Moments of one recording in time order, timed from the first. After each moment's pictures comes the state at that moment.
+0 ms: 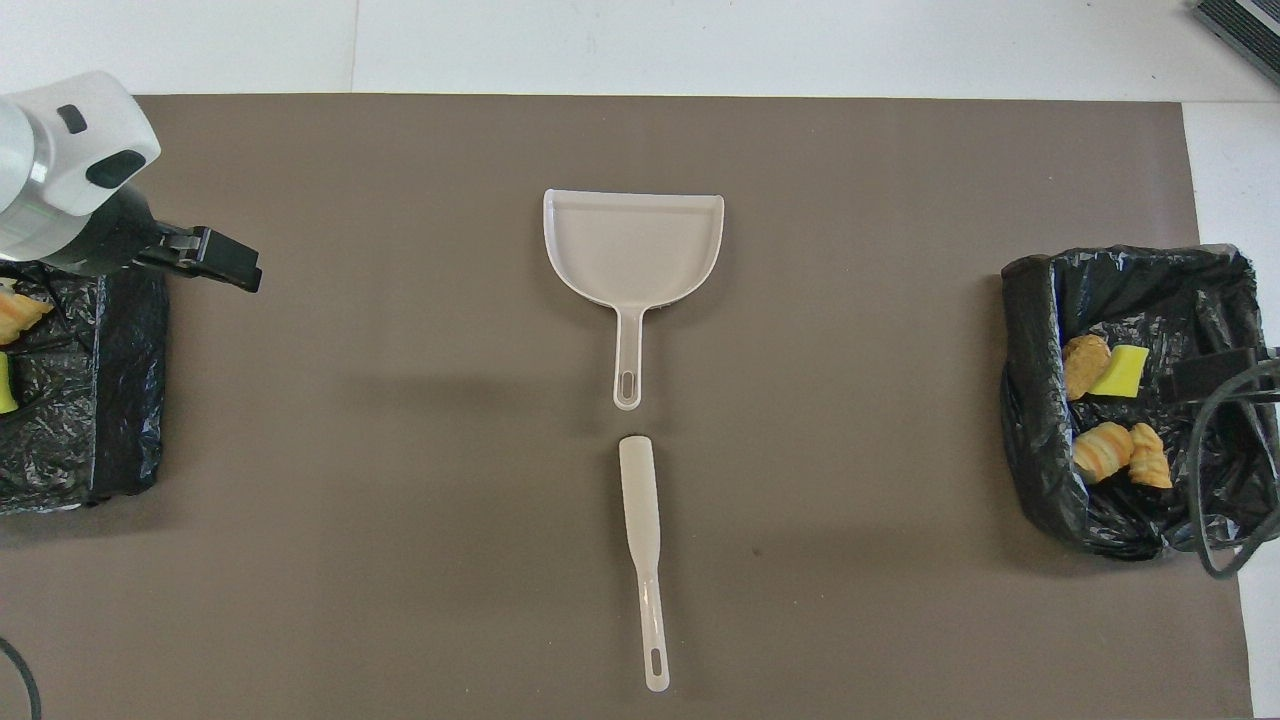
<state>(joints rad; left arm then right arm) -0.11 0.18 0.04 -1.52 -0.09 1.68 0.15 0.08 -0.11 -0.14 -1.64 -0.02 1.50 -0.06</state>
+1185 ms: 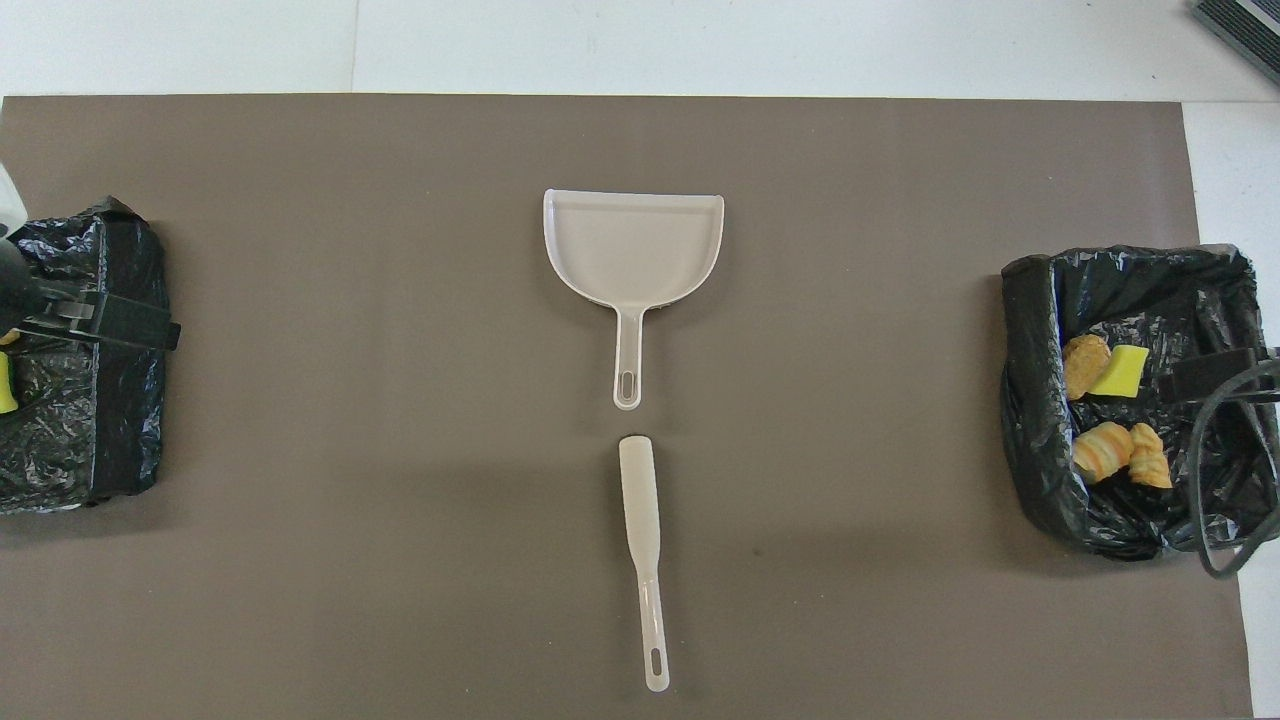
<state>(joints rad) -0.10 -0.02 0.03 -1.59 -0.04 1.59 0.15 0.08 -0.11 -0.14 -1.64 -0.02 1.50 -0.06</state>
